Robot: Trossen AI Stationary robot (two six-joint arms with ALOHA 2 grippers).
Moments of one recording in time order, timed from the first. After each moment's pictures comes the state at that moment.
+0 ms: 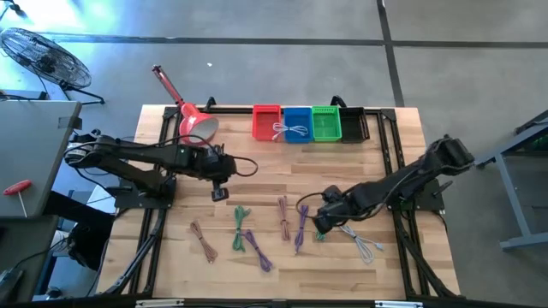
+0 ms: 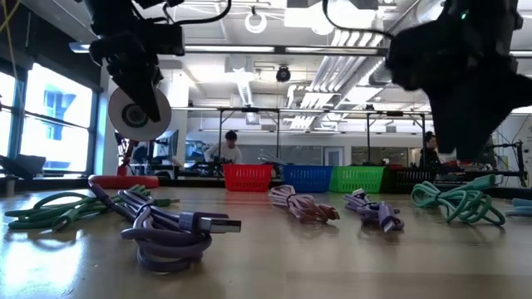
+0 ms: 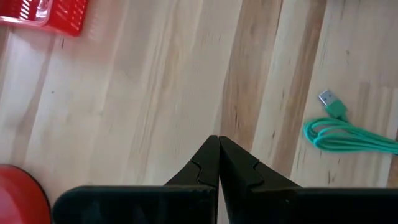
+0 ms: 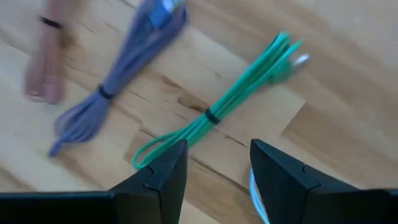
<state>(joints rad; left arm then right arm) -0.01 1.21 0.89 -0.76 -0.23 -0.16 0.38 1.54 0.97 -0.78 0.09 1.42</state>
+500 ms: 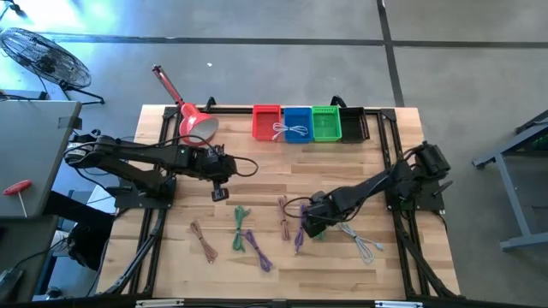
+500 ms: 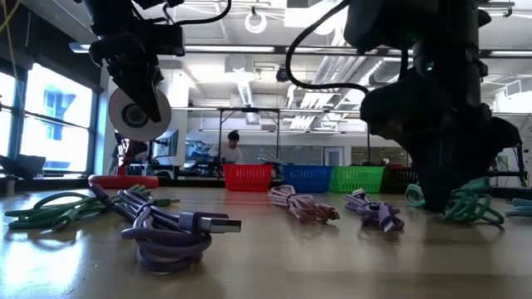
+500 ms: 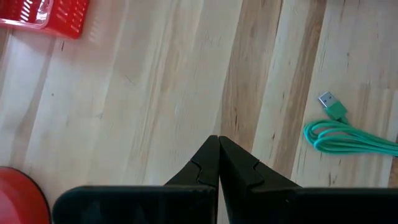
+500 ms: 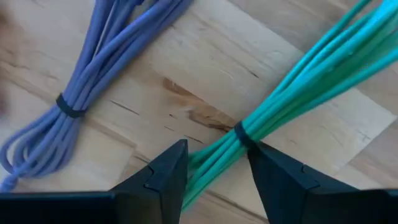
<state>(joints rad) -0.01 1.21 0.89 -0.76 -0.23 -0.16 0.31 1.81 0.98 -0.62 -0.06 1.35</state>
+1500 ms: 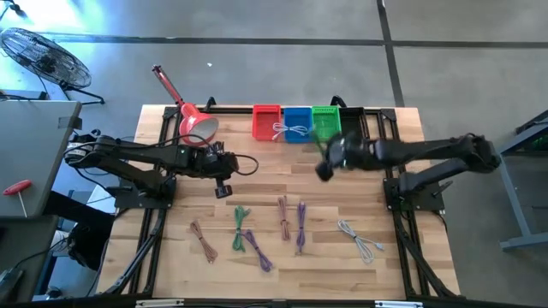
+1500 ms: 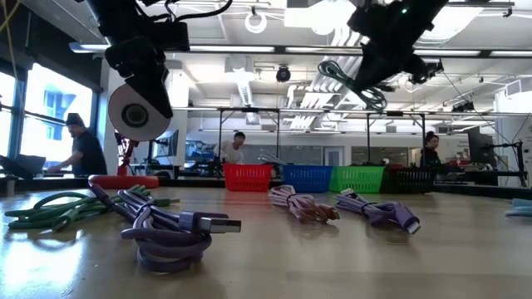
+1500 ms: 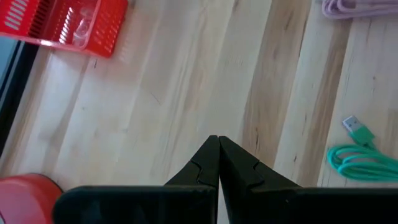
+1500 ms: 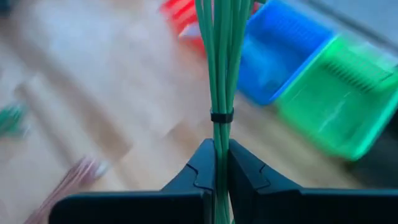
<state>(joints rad) -0.01 1.21 0.89 -0.70 -0.33 -0.15 -0.06 1.22 0.97 -0.63 0.46 0.60</state>
